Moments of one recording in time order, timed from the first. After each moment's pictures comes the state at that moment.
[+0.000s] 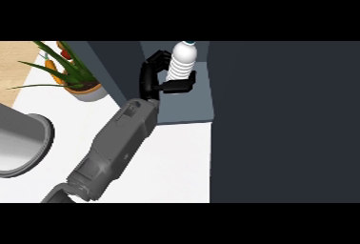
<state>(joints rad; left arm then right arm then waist) -0.96 0.00 -0.23 -0.47 0.46 0.57 -0.42 0.76 -0.35 -0.46 -2.33 -0.87 0.58 -0.05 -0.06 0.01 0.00</state>
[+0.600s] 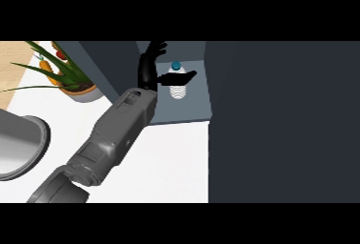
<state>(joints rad) -1.12 0.01 -0.19 -0.22 0.41 0.58 -0.47 0.76 -0.34 -0.45 -2.33 -0.88 0.60 -0.05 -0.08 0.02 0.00</state>
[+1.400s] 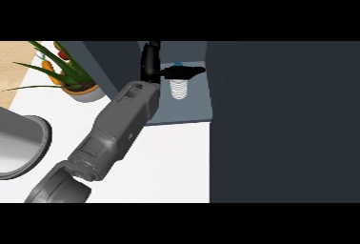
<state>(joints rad) -1.17 0.00 -0.14 -0.22 0.44 0.47 -0.62 0.73 -0.33 -0.46 -2.32 -0.89 0.61 -0.04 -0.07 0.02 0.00</state>
